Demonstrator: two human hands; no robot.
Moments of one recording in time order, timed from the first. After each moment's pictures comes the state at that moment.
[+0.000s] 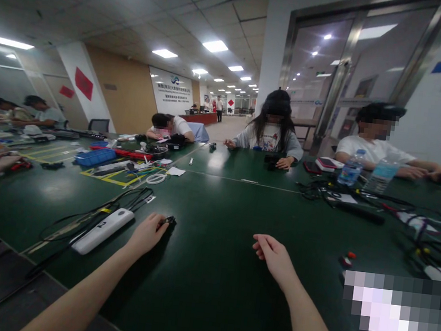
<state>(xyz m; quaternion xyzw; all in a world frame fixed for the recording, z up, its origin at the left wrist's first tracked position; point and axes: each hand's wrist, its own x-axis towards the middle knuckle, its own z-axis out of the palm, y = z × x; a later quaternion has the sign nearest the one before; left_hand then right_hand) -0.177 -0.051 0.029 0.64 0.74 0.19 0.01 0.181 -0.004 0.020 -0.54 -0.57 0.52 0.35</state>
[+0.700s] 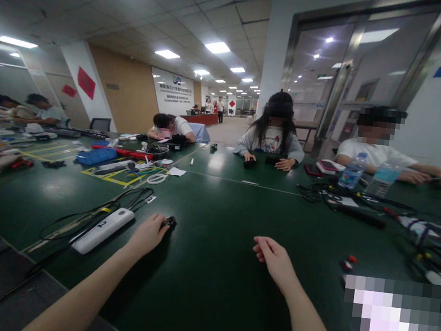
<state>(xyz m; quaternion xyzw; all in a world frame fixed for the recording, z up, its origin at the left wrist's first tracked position) -0.173 -0.051 0.031 0.64 0.75 0.13 -0.02 0.182 -0.002 0.017 -0.53 -0.57 0.51 0.35</state>
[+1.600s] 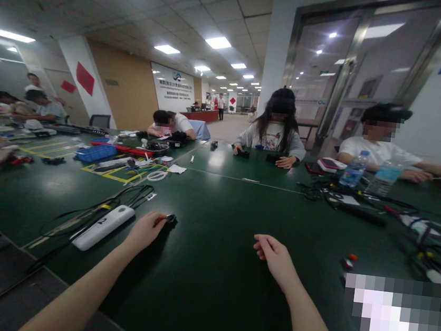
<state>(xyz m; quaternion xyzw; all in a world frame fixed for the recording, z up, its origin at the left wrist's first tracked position) -0.190 -0.047 0.023 0.64 0.72 0.28 0.04 0.182 -0.004 0.022 -0.54 -0.57 0.51 0.34</state>
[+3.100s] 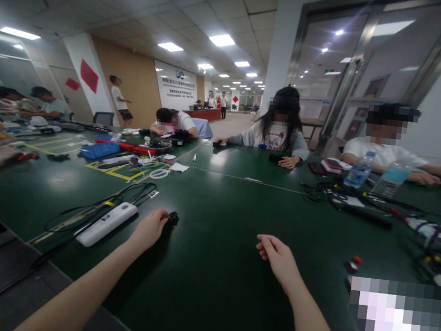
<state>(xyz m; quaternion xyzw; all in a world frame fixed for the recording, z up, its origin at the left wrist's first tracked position) -0.182 -0.051 0.023 0.63 0.75 0.21 0.02 0.181 -0.005 0.022 -0.55 -0.57 0.51 0.34</state>
